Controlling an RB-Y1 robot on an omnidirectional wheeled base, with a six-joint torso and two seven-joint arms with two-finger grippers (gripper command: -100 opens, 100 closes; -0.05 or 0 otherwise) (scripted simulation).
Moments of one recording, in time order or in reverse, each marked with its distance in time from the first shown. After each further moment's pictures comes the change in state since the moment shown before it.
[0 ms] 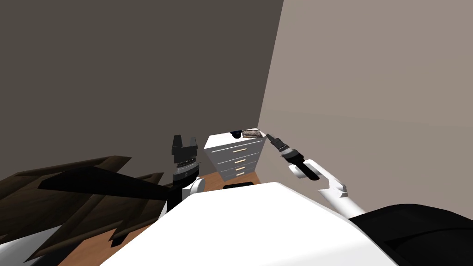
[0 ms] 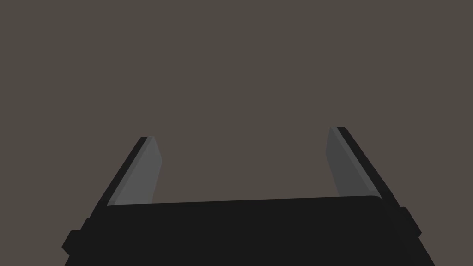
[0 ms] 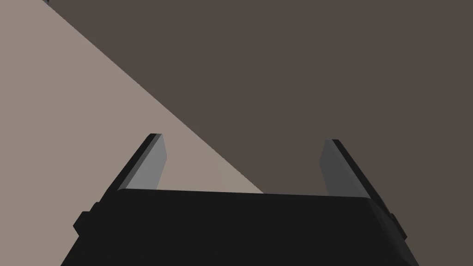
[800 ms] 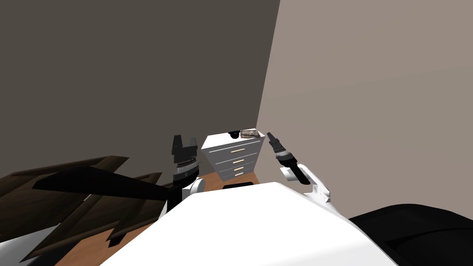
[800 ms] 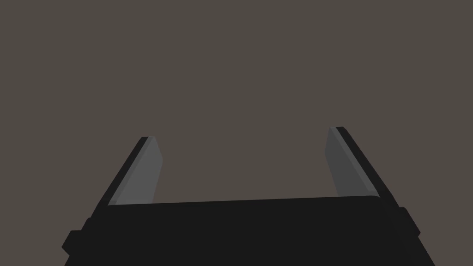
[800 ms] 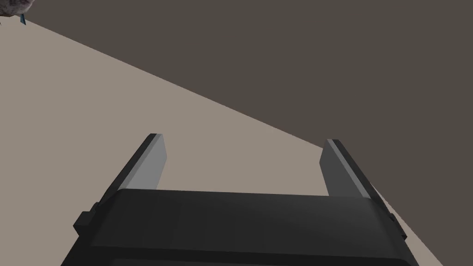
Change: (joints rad) left arm 0.000 0.000 0.000 0.000 0.000 0.000 0.000; right arm -0.002 0.222 0.072 -0.067 -0.103 -0.005 -0.034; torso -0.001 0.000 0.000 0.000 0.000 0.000
